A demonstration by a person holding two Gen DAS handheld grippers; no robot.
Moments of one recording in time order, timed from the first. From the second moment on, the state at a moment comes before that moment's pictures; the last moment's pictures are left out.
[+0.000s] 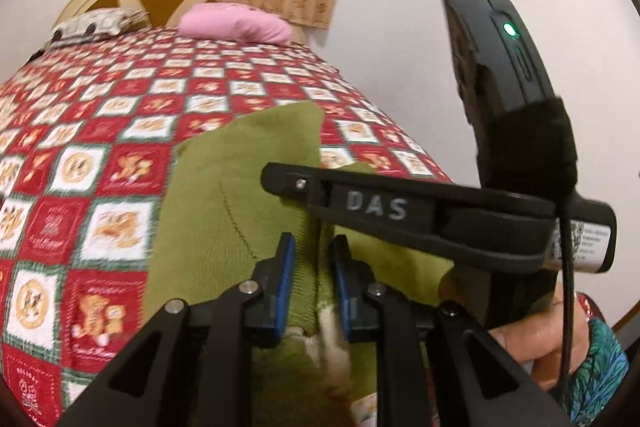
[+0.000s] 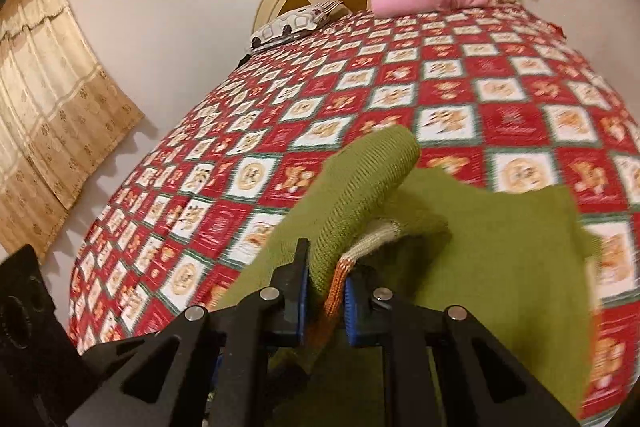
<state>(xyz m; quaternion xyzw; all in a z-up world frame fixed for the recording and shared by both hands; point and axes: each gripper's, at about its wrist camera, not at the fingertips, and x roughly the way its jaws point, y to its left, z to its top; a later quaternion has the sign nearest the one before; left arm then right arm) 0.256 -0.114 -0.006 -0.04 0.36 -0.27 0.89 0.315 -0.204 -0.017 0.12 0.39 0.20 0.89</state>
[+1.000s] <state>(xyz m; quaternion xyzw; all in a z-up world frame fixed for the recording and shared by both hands) 0.235 -0.257 -0.045 0.02 0.40 -0.33 0.86 0.329 -0.343 -0.081 0.07 0.45 0.13 0.88</state>
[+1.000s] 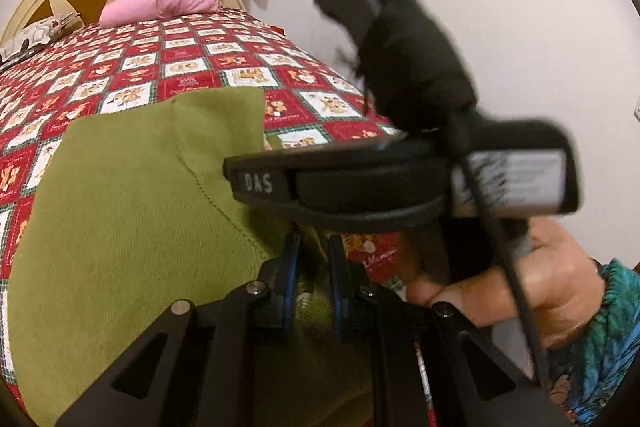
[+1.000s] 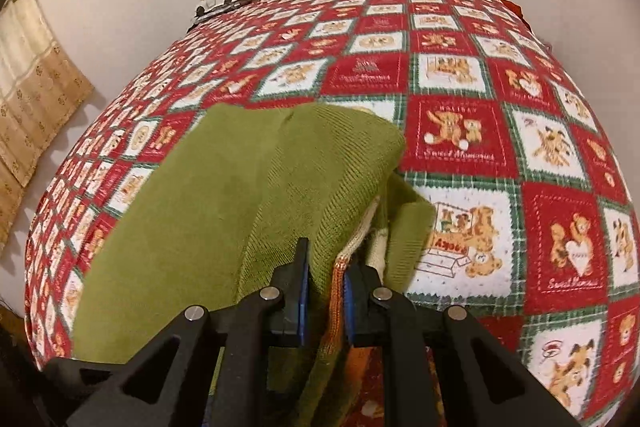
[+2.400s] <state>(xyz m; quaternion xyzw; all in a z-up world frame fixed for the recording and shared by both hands) 0.193 -0.044 -0.030 -0.03 0.37 -0.23 0.90 0.143 -0.304 -0.050 0.03 0.40 0.00 0.92</state>
